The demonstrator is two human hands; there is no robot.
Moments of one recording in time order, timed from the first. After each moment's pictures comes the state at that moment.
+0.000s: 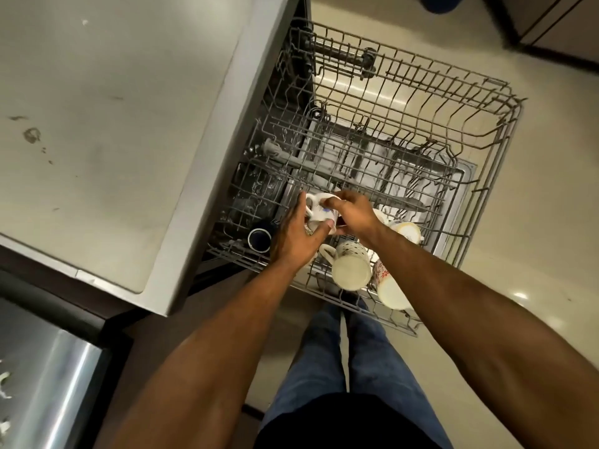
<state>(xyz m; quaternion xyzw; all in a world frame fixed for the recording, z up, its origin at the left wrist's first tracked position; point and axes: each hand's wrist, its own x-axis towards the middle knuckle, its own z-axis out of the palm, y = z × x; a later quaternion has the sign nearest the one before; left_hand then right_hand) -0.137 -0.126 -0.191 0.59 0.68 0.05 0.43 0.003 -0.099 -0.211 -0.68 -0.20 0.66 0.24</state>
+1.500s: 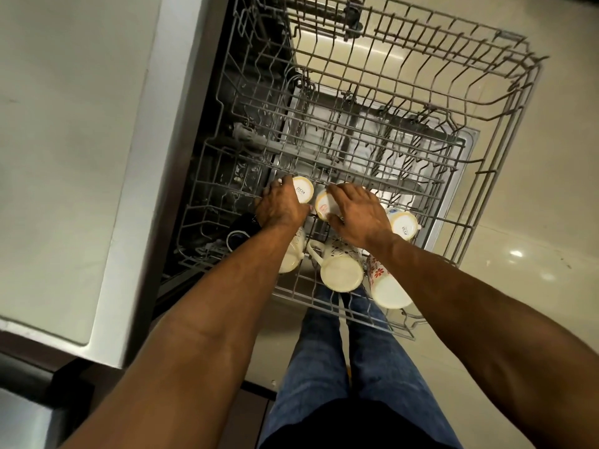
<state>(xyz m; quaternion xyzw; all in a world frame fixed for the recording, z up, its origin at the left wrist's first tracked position) -0.110 -0.059 -0.253 0.61 0.71 -0.19 0.28 0.044 -0.118 -0.260 -0.63 -0.71 0.32 -0.06</state>
